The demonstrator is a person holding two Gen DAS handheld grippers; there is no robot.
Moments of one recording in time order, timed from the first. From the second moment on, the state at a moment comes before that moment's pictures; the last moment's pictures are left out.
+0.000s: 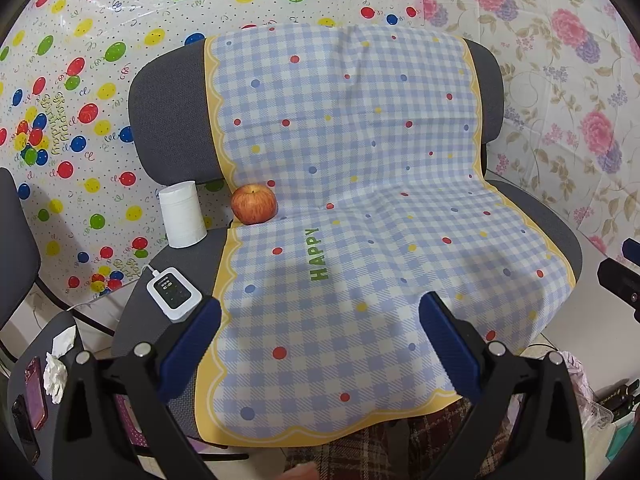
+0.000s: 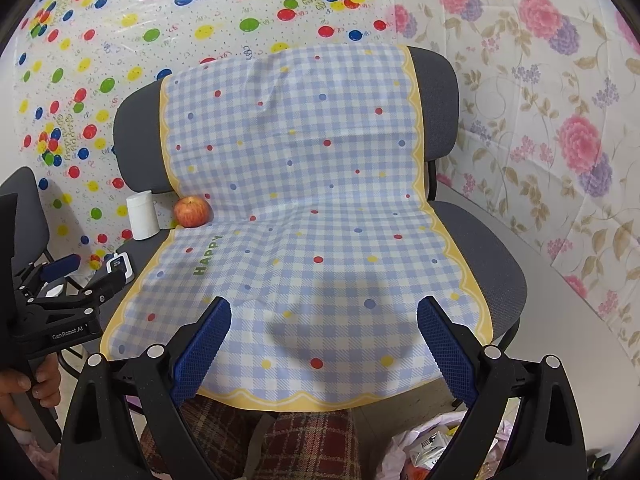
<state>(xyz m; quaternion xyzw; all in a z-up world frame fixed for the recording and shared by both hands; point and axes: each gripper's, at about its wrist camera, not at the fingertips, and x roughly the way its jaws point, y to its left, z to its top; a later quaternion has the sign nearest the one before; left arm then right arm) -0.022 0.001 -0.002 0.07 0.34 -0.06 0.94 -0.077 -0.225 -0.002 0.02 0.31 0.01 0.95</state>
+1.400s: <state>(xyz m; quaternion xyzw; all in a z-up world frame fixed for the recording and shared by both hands) -0.023 0.002 -0.001 0.07 0.34 -0.05 0.94 -0.077 -0.229 -0.003 0.02 0.31 0.01 0.95</state>
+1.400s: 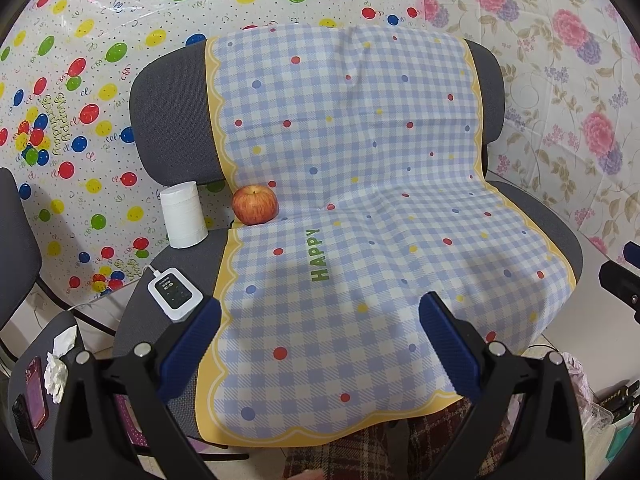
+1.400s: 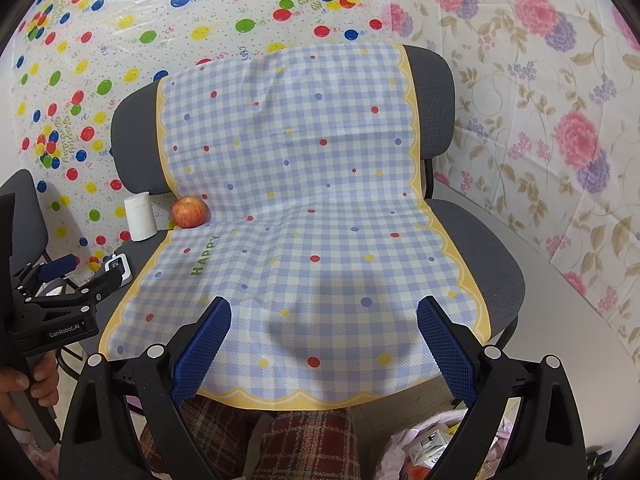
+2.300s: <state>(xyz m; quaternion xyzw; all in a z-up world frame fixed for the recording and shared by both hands) -0.006 0.000 -0.015 0.07 0.35 -0.06 0.93 -0.057 -0.248 -0.022 0.02 0.33 0.00 0.94</state>
